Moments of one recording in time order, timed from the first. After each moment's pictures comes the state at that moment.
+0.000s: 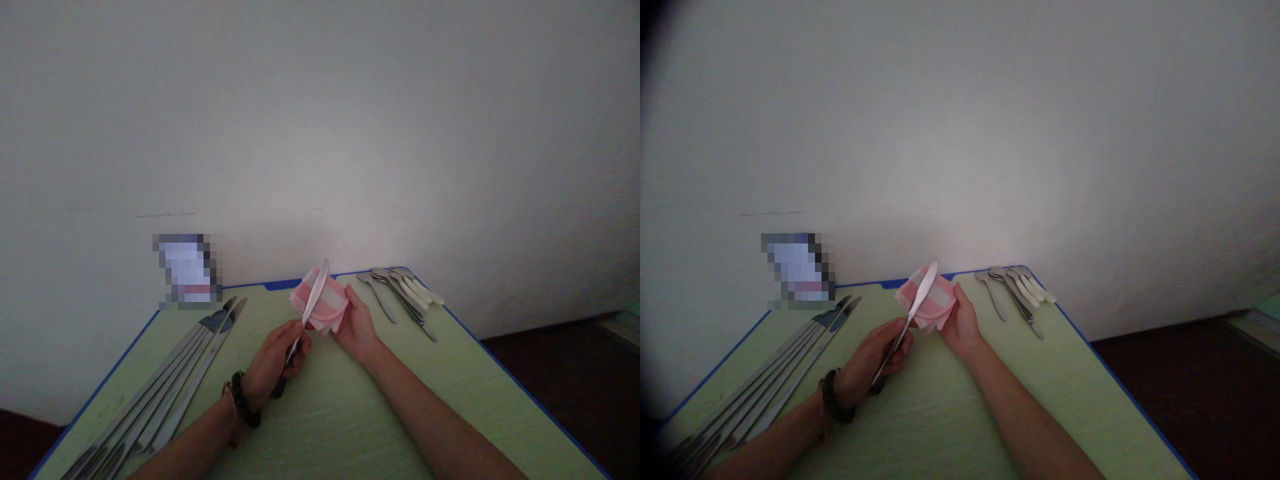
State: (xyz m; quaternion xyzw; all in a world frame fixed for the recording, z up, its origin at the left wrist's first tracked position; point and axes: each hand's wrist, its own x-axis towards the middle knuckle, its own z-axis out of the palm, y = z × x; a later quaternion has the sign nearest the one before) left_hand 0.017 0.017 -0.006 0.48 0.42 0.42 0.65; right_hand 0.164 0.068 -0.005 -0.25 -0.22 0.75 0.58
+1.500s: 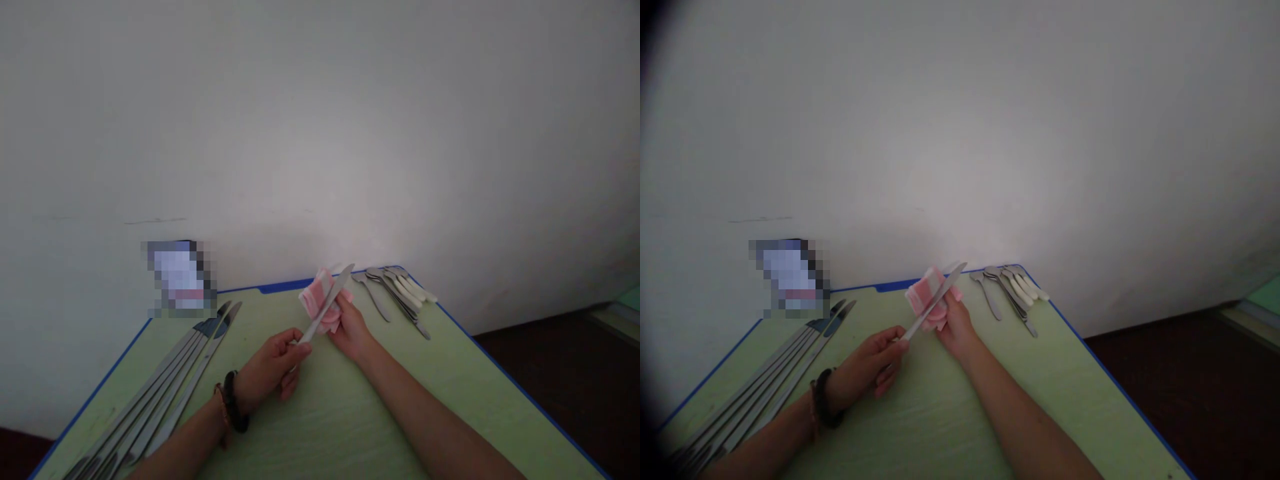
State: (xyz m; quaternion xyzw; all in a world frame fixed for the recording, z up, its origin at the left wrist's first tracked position) left_hand 0.011 0.016 -0.008 0.54 0.38 0.32 0.68; right_hand 0.162 0.075 -0.015 -0.26 -0.17 0.72 0.62
